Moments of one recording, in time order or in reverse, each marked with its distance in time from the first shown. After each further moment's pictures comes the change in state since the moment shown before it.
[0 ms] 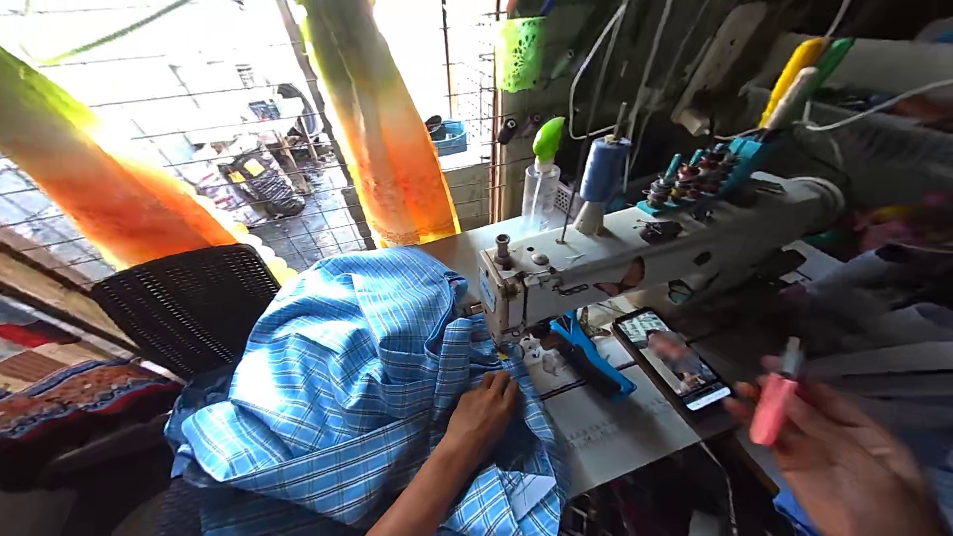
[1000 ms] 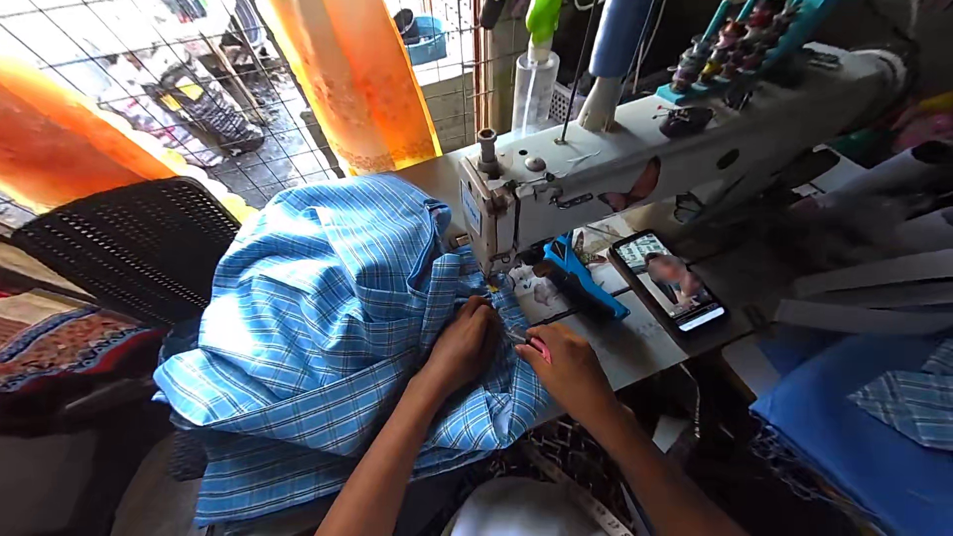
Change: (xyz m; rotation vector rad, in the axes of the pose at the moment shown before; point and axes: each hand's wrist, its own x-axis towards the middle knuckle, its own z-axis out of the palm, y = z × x) left_hand -0.002 -0.027 -0.003 -0.521 -0.121 -0.110; right_hand -0.027 0.088 0.142 -1.051 -0.477 0.009
